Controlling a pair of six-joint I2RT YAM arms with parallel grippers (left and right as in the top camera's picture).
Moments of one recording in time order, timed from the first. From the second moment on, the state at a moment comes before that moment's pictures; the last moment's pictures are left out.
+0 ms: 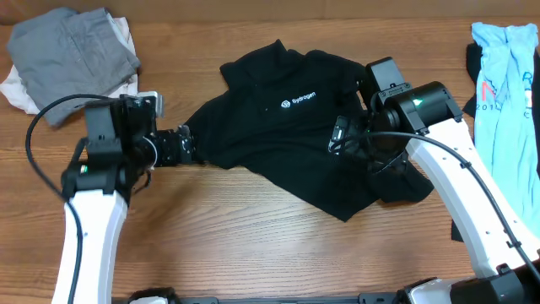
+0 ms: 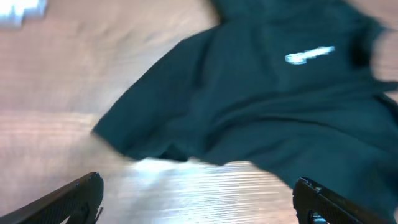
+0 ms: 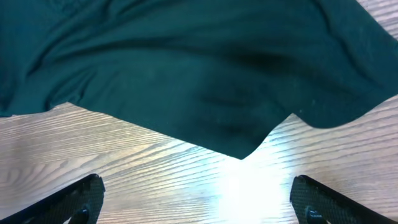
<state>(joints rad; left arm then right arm) 0.09 1.26 1.04 -0.73 0.29 -0.11 0.35 1.57 1.54 -1.38 -0.07 0.63</state>
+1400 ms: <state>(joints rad) 0.17 1.79 1.05 -0.47 0.02 -0.27 0.35 1.57 1.54 -1.35 -0.26 0.67</state>
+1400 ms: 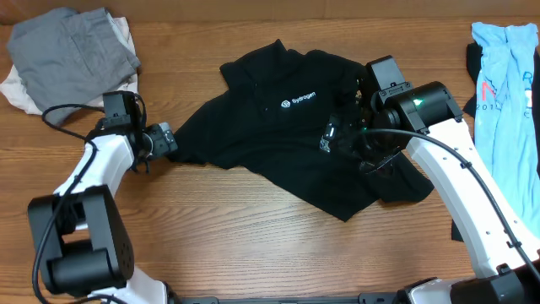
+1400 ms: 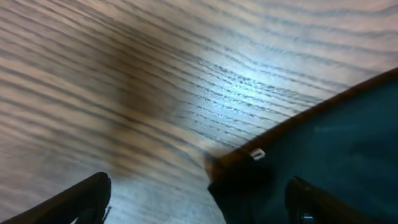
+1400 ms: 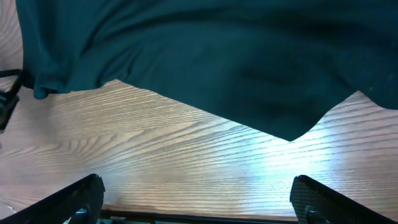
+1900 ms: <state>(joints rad) 0.17 1.82 1.05 -0.43 0.10 -0.24 0.35 1.57 1.54 -1.37 -0.22 0.74</state>
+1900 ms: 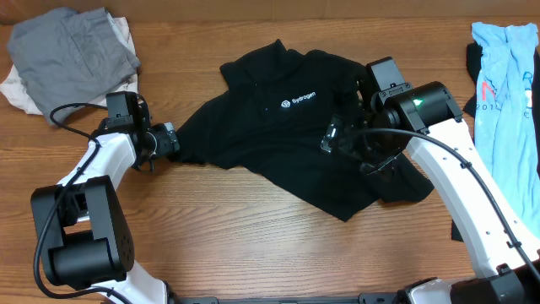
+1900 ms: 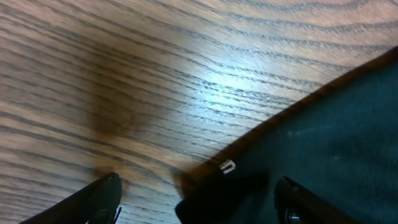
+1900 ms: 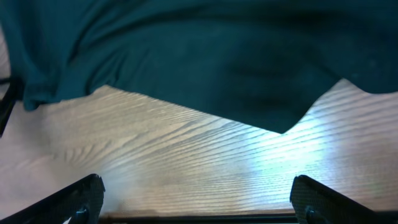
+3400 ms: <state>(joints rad) 0.16 1.87 1.07 -0.43 0.12 -0.23 0.35 1.48 0.91 -1.06 -0.16 1.11</state>
